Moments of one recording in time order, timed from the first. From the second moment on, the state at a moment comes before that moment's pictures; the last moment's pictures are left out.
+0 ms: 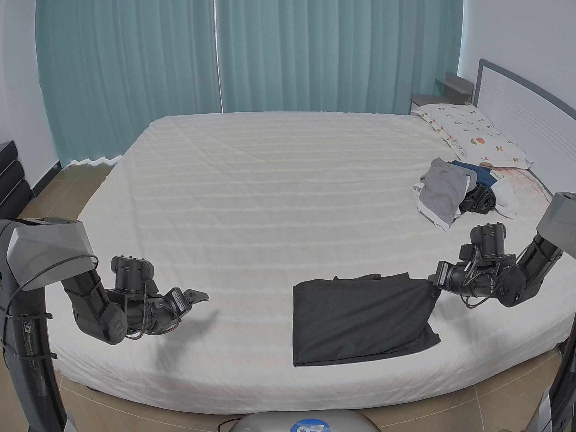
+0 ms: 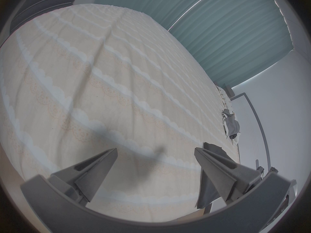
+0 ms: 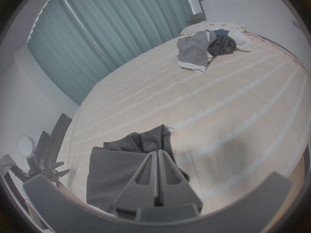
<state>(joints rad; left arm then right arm) -0.11 2.27 -0.65 -0.90 -0.27 -0.72 0.09 2.13 -0.75 -0.72 0.15 0.41</state>
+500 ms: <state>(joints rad) -0.11 2.27 -0.65 -0.90 -0.27 -0.72 0.03 2.23 -0.84 -0.73 0.16 0.42</state>
